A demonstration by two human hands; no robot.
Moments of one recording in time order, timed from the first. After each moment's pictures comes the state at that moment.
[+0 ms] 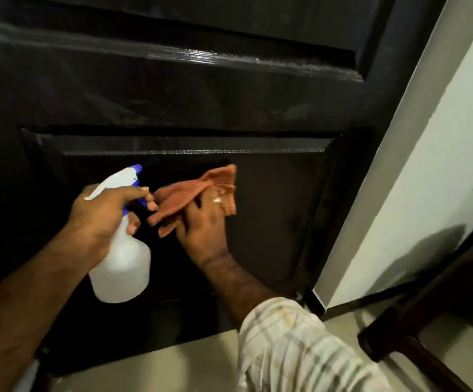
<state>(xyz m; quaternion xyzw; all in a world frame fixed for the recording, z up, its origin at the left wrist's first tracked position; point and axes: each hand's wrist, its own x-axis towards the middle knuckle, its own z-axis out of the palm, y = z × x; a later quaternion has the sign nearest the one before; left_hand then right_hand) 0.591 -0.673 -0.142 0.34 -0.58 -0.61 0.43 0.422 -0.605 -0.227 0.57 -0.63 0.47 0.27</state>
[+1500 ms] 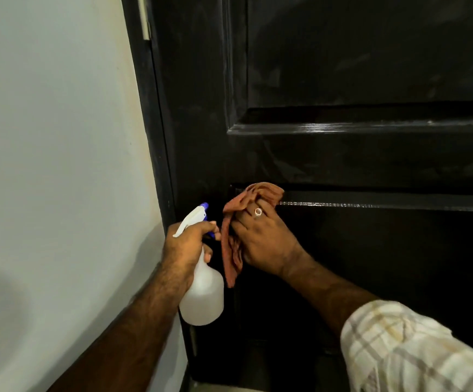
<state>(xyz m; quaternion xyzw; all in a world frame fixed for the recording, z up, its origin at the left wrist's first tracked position) 0.736 -0.718 -0.119 0.45 -0.47 -0.55 0.53 0.541 -0.692 -0.137 0.76 -0.48 0.17 0.40</state>
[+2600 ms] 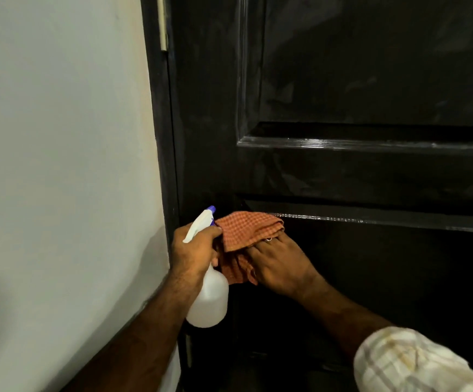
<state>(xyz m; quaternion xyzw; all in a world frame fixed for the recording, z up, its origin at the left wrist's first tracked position) 0.727 -0.716 -0.112 0.46 -0.46 -0.52 0.56 0.522 -0.685 -0.158 0.76 -0.44 0.16 0.45</state>
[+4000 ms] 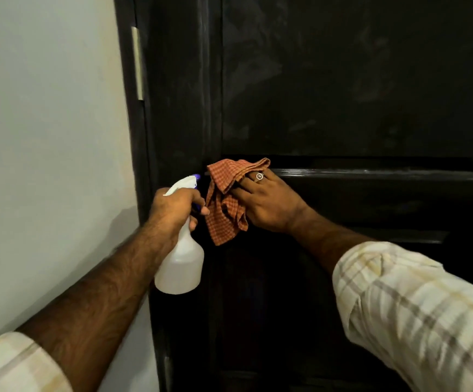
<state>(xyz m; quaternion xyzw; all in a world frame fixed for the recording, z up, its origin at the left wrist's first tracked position) 0.708 -0.682 0.020 0.43 -0.53 -0.50 0.53 0.477 -0.657 0.017 0.75 -0.46 0.09 0.47</state>
